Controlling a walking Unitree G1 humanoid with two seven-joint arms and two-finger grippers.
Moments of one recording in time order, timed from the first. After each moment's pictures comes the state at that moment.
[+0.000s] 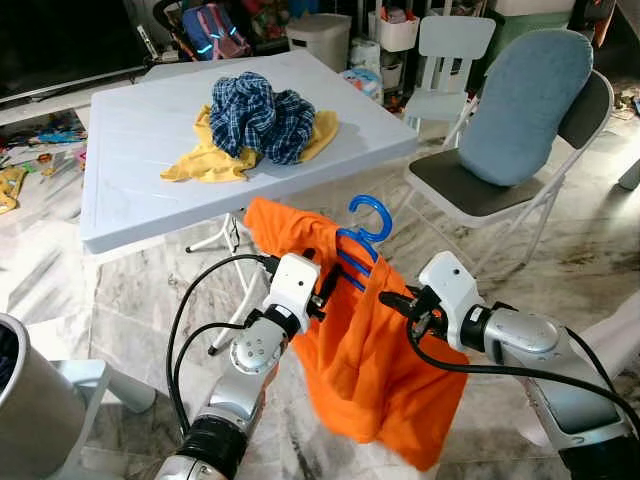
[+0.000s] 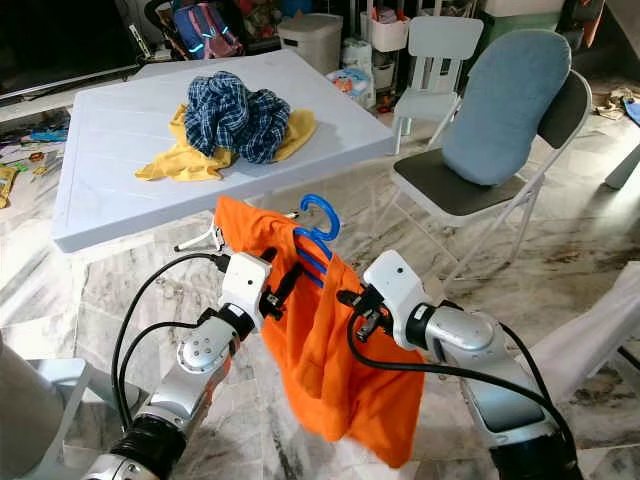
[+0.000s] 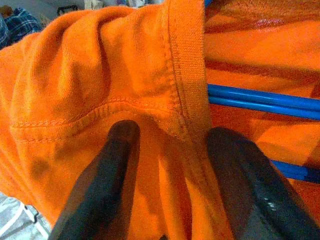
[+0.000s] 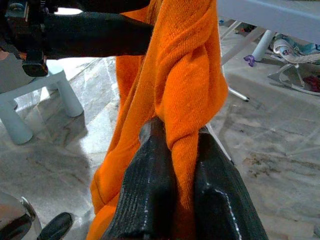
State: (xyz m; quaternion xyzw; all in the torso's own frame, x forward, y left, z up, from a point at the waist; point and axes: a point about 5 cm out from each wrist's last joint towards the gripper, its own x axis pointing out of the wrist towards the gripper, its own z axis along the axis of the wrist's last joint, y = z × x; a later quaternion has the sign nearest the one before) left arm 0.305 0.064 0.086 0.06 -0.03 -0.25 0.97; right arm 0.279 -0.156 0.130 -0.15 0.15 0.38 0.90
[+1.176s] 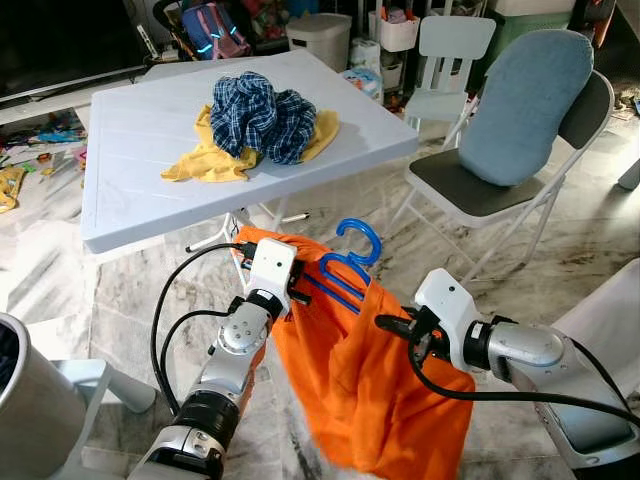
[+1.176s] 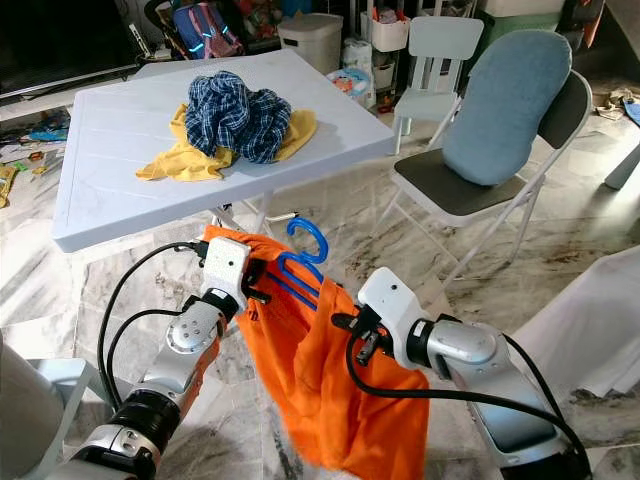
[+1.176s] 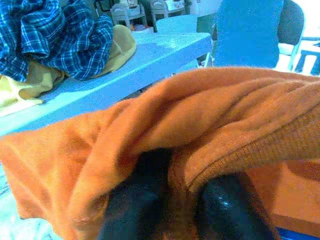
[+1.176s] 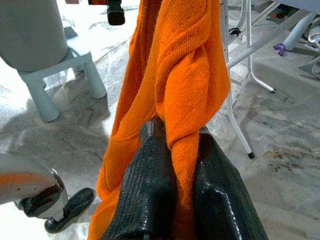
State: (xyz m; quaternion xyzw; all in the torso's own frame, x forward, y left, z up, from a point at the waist) left arm 0.328 0.089 0.087 0.06 -0.02 -0.18 0.98; right arm 0.260 -0.153 0.128 -0.17 0.18 0.42 0.87
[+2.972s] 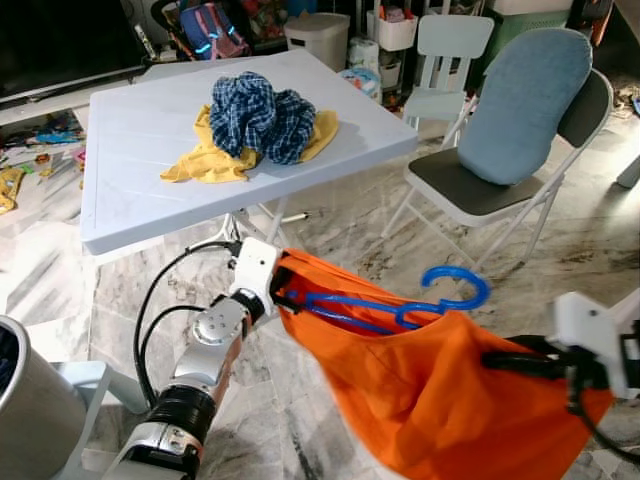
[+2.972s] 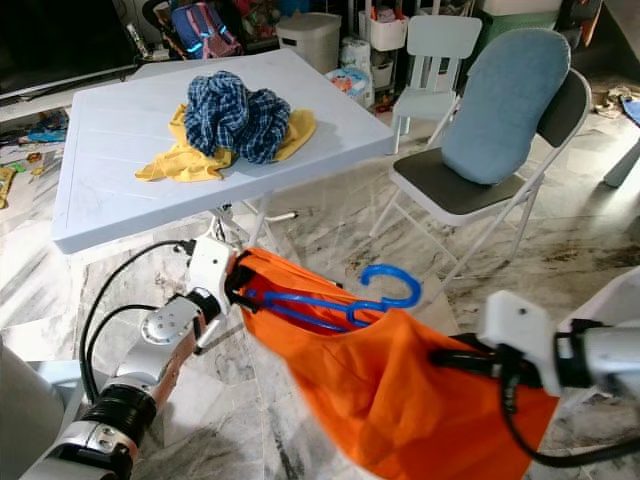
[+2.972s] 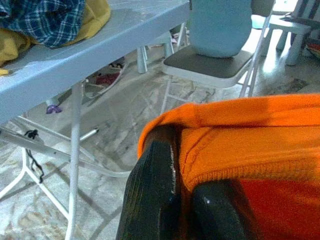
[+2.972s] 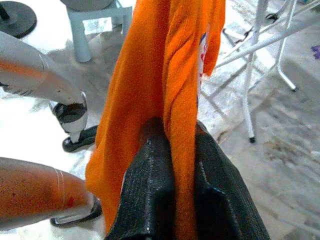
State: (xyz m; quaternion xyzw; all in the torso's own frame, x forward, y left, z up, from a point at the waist) left arm 0.331 0.114 0.082 0.05 0.05 -0.24 0.97; right arm 0.222 -0.268 0.177 -0.26 0.20 0.52 0.79
